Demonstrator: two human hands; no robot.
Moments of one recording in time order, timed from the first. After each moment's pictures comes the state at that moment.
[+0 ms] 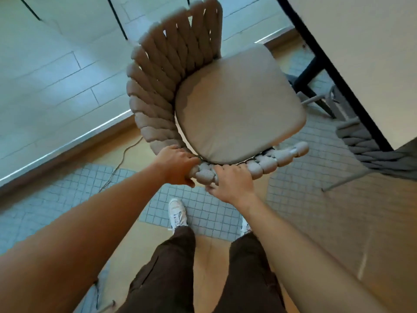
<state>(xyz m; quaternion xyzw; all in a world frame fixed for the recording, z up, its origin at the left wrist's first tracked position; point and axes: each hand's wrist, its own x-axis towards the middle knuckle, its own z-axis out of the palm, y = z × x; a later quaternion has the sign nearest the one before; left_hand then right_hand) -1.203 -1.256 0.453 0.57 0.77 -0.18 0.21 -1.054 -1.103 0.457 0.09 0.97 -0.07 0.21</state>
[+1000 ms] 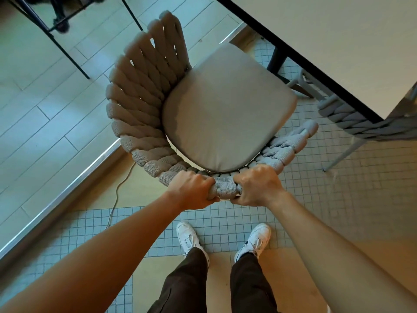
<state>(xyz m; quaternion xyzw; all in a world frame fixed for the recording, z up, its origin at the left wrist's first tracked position) -1.183 -1.204 0.428 0.66 0.74 -0.05 0.10 -1.029 -1.035 0.440 0.10 0.99 -0.09 0.09</state>
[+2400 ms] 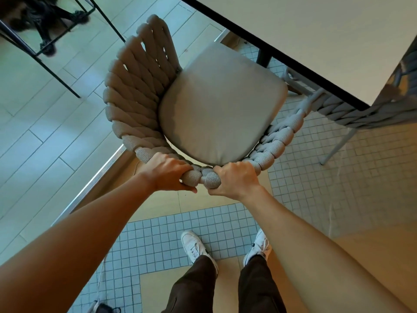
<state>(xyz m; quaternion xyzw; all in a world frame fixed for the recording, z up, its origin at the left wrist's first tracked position) -1.279 -1.203 0.435 0.74 0.67 0.00 0.07 -1.075 -1.067 0.432 0.18 0.98 -0.08 0.08</state>
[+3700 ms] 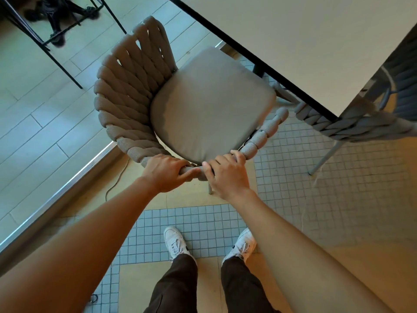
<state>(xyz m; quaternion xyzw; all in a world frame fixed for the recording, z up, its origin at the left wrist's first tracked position) -1.191 -1.173 0.441 0.57 0.82 -0.01 0.11 -1.021 -1.038 0.439 0.25 0.96 -0.14 -0.02</state>
